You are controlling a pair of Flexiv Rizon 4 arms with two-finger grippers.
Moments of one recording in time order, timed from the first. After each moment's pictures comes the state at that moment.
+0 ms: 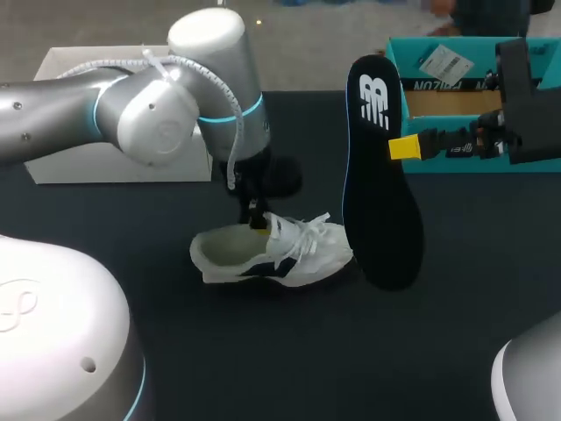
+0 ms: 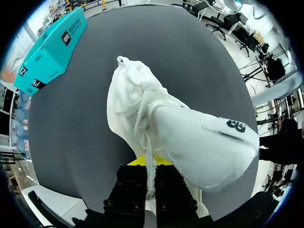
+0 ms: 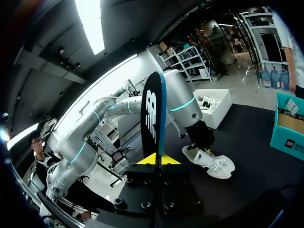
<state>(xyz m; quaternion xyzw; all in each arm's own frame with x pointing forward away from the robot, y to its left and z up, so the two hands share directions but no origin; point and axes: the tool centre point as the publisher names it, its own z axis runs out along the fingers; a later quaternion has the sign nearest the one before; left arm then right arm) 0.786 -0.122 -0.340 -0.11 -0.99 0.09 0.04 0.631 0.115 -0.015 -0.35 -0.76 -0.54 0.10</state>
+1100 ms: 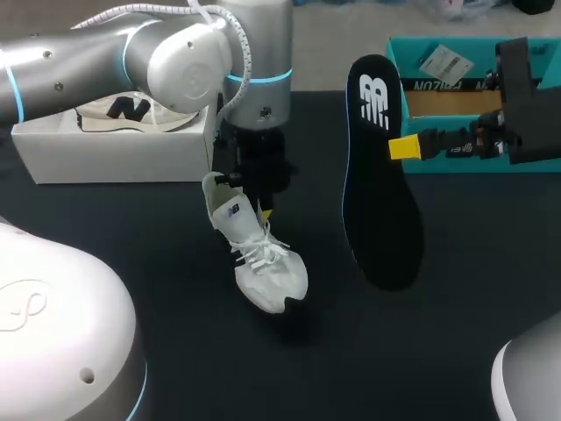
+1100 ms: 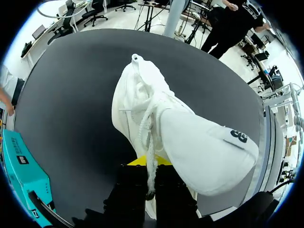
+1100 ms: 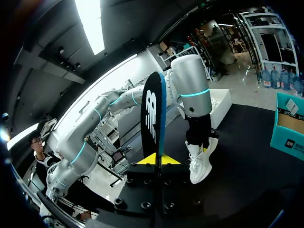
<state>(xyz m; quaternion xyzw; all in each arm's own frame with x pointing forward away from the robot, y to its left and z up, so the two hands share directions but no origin) 0.796 -0.119 -0.316 -0.60 -0.79 0.06 0.11 0.631 0.115 -0.015 -0.35 -0.76 -0.54 0.10</state>
